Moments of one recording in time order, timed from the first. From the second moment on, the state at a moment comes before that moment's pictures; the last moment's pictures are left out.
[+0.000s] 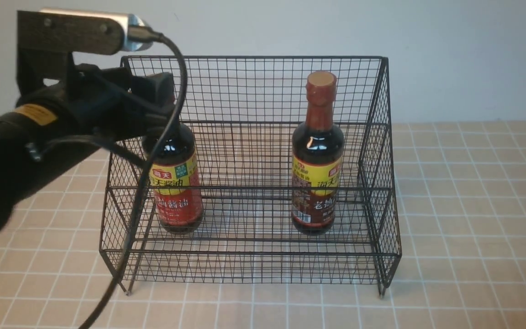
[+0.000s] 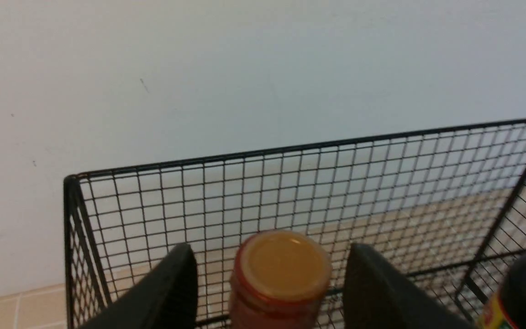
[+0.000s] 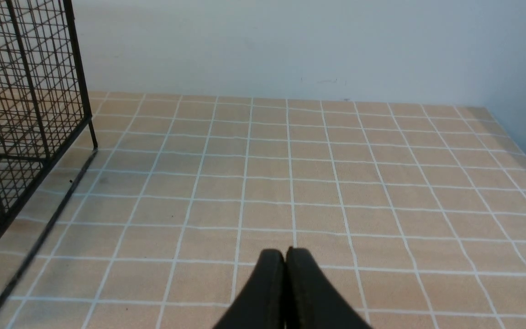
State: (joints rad) right arm -0.01 -0.01 0.02 -0.17 0.37 0.15; left arm -0.39 1.16 -0.80 -0.49 -0.09 0.41
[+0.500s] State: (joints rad) right arm -0.01 -0.01 0.02 -0.17 0.37 0.15; left arm -0.39 0.80 -0.79 -0.47 0.51 0.30
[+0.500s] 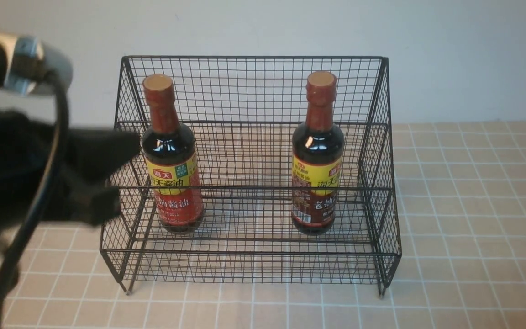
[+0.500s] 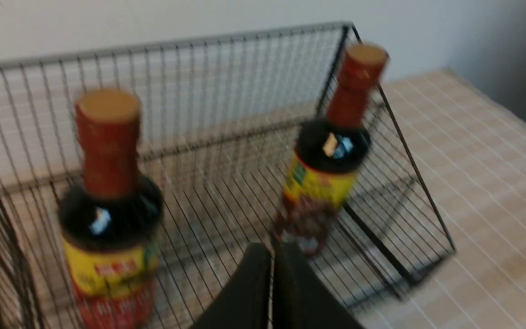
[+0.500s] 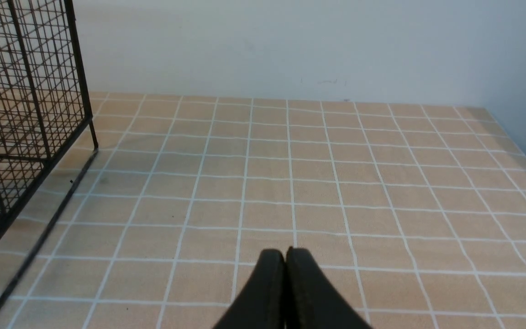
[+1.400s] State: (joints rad) right arm -0.01 -0.01 0.02 -0.17 0.37 0.15; left arm -0.39 0.29 -0.42 -0.46 0.38 0.13
